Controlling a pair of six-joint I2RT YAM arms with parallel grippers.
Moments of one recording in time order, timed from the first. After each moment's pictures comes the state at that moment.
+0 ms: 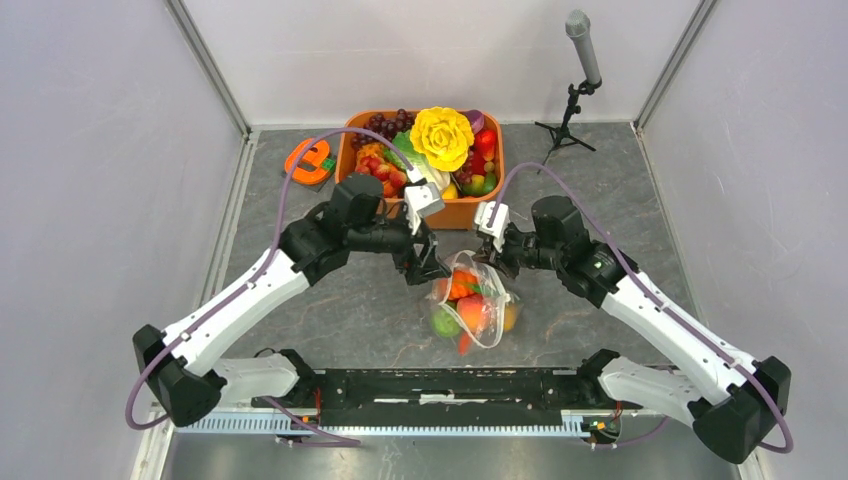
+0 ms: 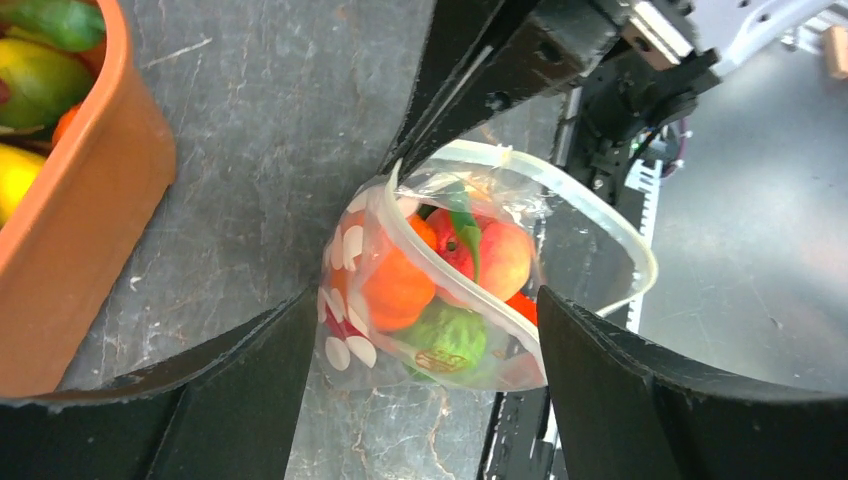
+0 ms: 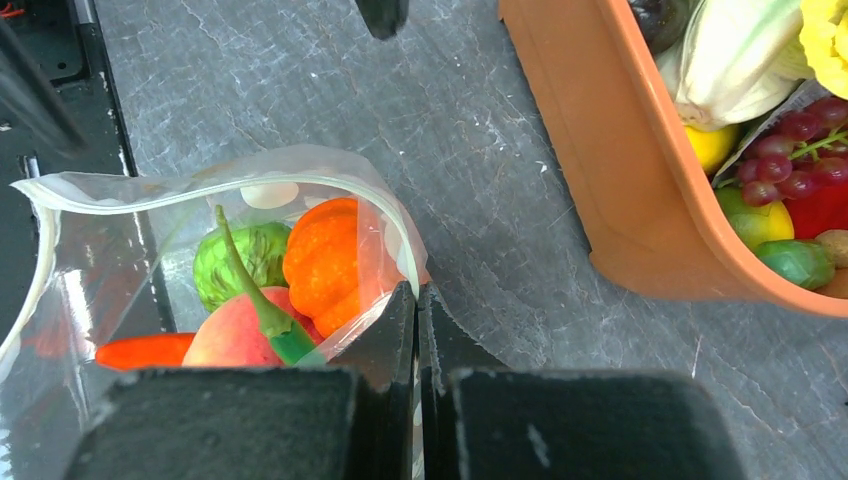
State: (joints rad) left arm -0.74 1.17 1.18 -0.50 0.58 0.07; right arm 0.65 1.01 0.91 -0.42 -0.46 -0.40
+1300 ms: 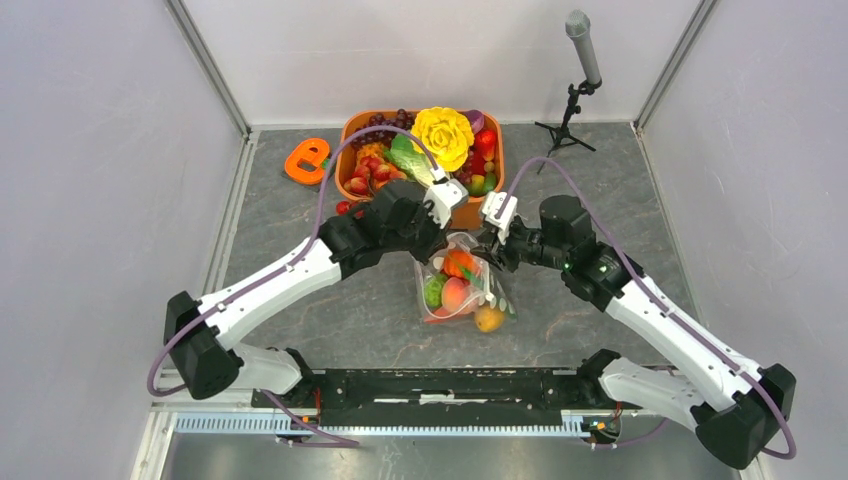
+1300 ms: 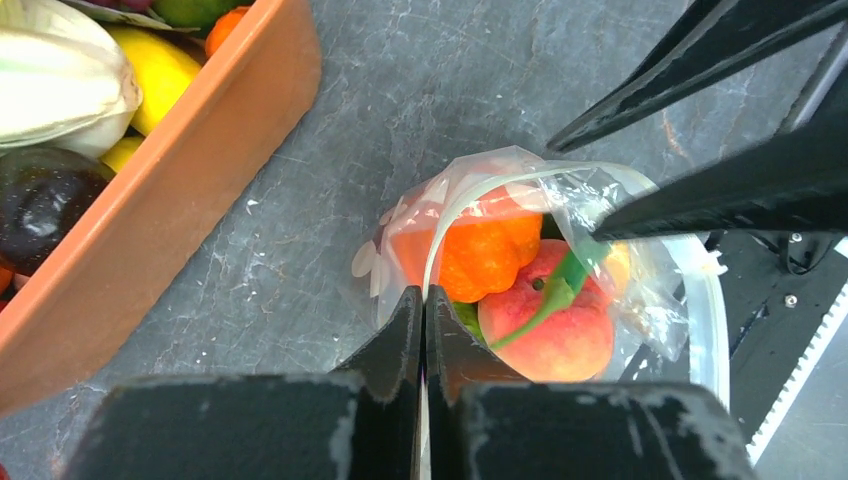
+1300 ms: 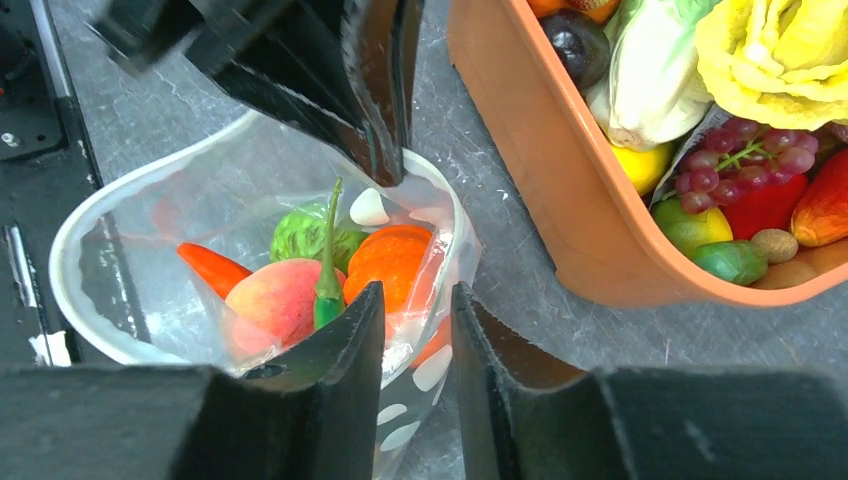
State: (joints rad) left arm -0.87 1.33 1.22 -0.49 0.11 0.01; right arm 0.65 1.00 0.90 -0.33 -0.41 -0.33
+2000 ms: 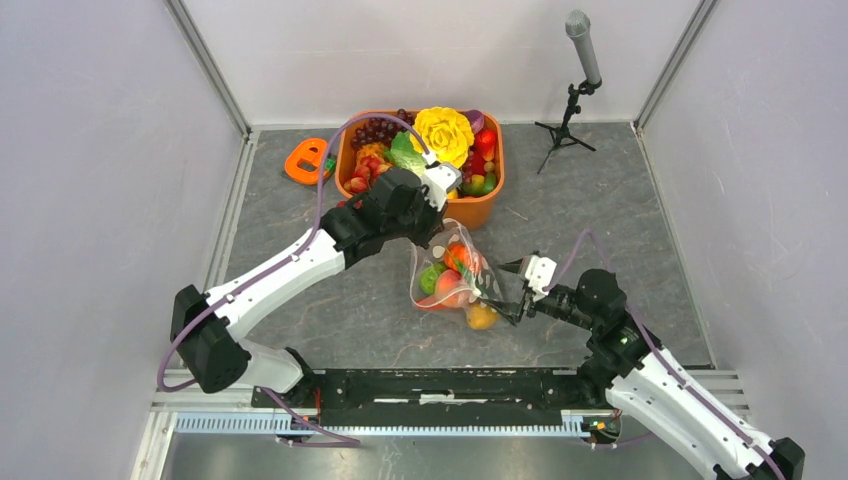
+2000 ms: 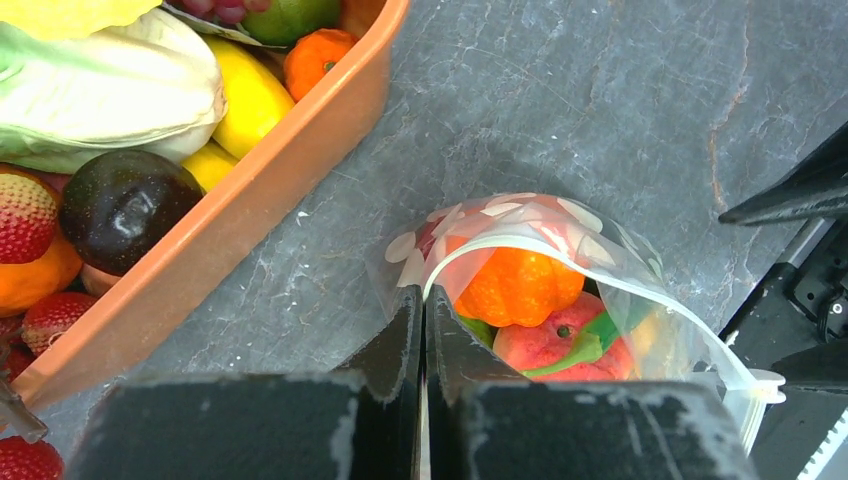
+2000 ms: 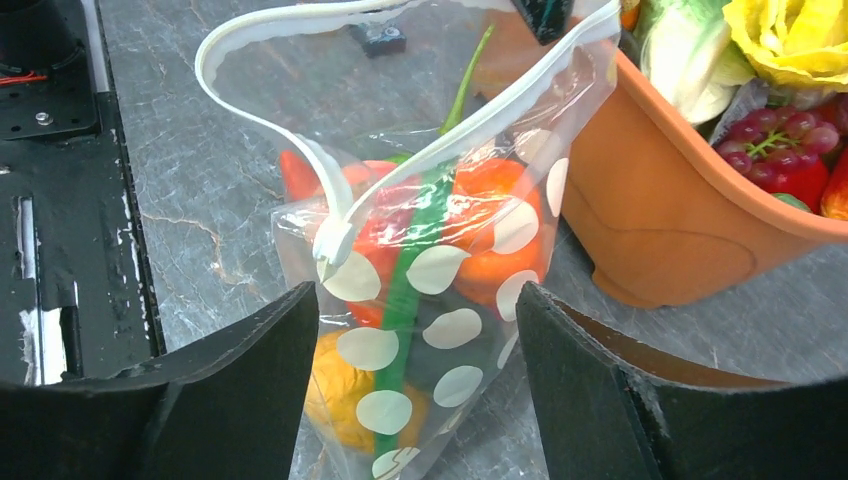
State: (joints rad) left arm -0.81 1.40 1.25 -0.44 0.05 -0.02; right arm 0.65 0.50 0.38 -0.05 -0.45 -0.27
